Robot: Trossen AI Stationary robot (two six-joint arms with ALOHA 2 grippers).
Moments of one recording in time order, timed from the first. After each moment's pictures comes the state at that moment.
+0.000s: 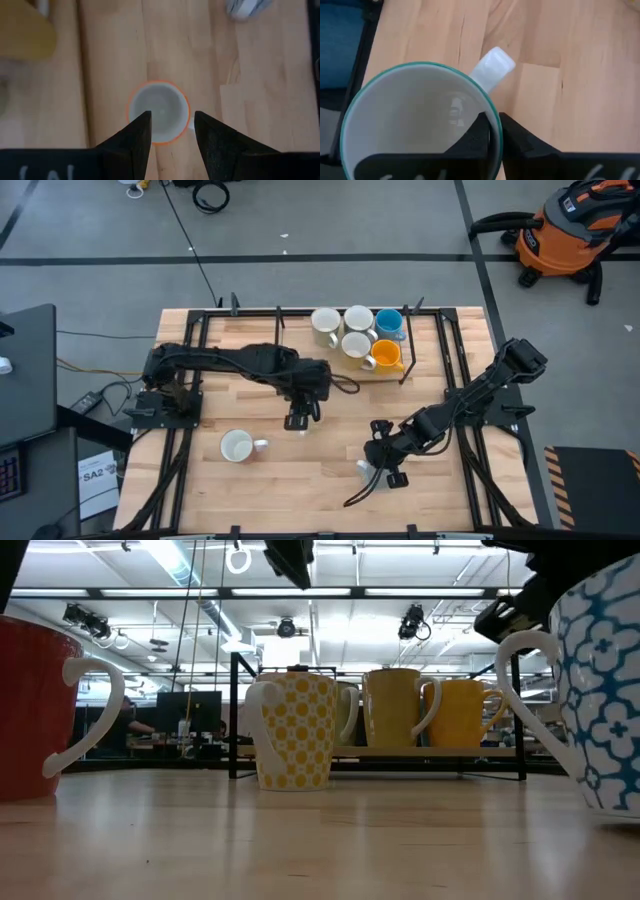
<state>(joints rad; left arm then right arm) -0.08 1.82 1.86 -1.17 0.01 0.01 0.53 1.56 0.98 -0.49 0.02 0.37</state>
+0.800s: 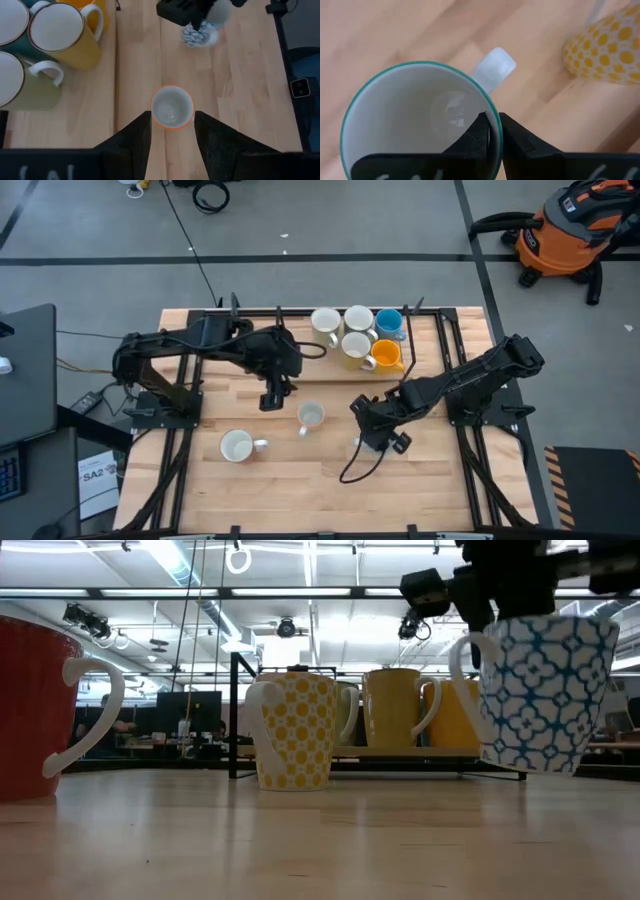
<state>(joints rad) -0.02 1.59 1.86 -1.20 0.01 0.01 0.30 1.56 1.16 -0.81 -0.02 -0.53</state>
